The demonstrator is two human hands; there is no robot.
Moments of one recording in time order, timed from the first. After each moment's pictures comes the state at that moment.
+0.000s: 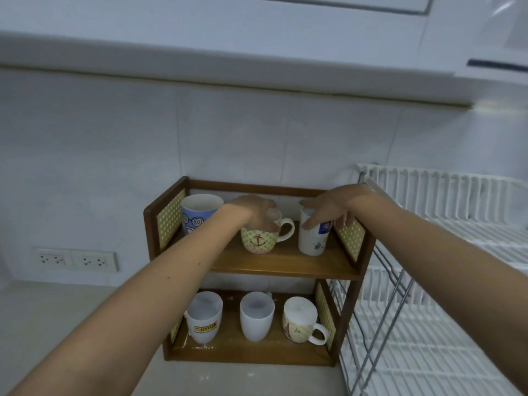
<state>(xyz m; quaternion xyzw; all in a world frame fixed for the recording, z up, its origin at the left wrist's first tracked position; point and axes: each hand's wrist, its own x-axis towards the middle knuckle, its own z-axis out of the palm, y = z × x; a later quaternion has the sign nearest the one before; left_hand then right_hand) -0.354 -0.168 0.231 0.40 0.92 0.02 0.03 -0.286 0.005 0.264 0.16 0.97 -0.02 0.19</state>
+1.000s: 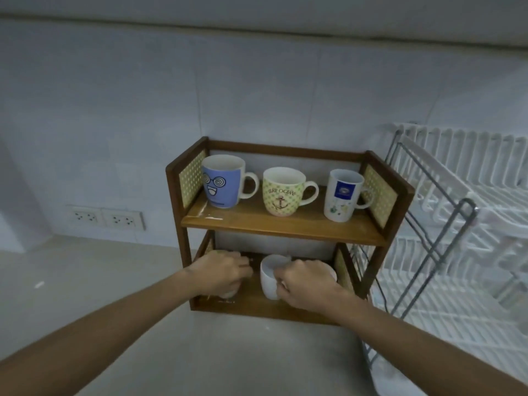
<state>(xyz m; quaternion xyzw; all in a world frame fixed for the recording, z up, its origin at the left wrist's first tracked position) -0.327 -0.287 0.059 0.58 0.80 -0.12 -0.07 -0.211 -0.096 0.080 -0.11 0.99 0.02 -0.02</state>
